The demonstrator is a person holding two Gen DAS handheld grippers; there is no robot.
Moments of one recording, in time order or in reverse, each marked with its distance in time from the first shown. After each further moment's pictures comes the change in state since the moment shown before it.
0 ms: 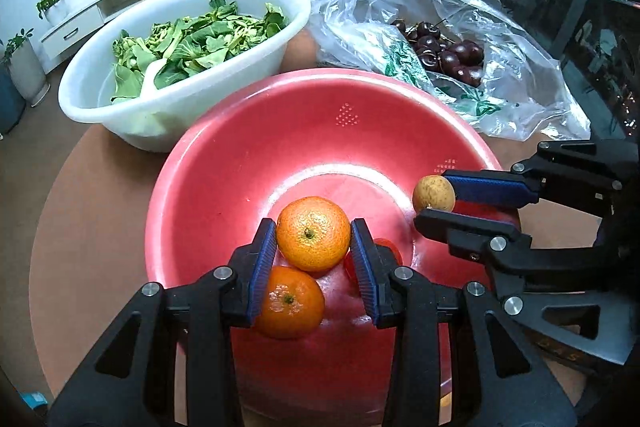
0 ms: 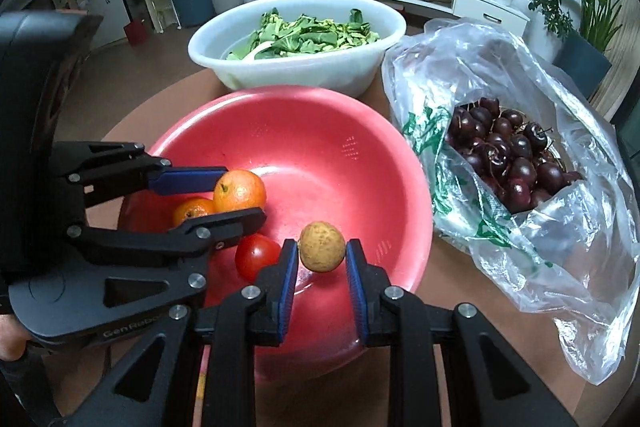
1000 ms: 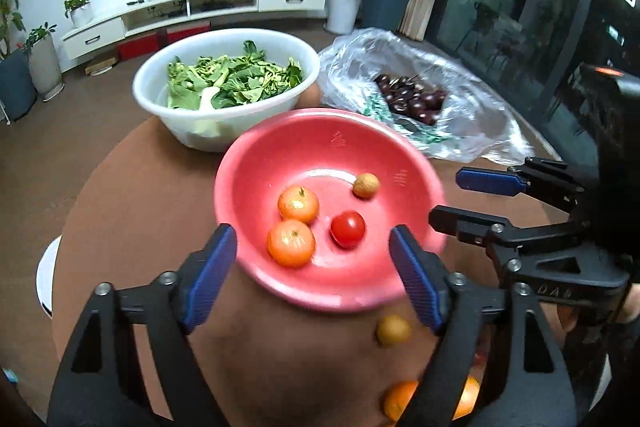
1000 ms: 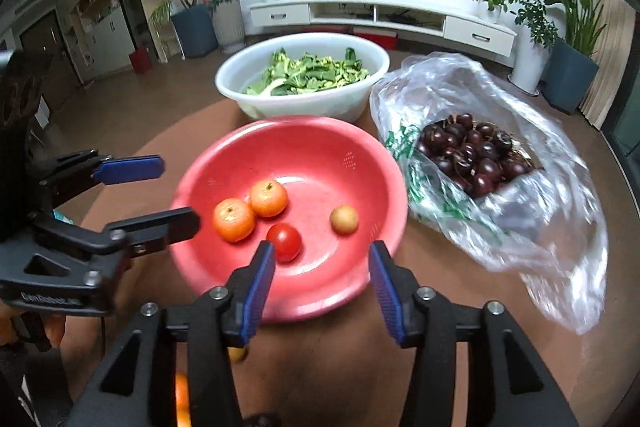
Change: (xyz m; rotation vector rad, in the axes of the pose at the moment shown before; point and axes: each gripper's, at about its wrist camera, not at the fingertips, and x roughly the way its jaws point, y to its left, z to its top) left arm -0.109 0.002 -0.050 -0.088 -0.174 -0.028; right arm -0.068 0.002 -0.028 0.045 -0.125 0.022
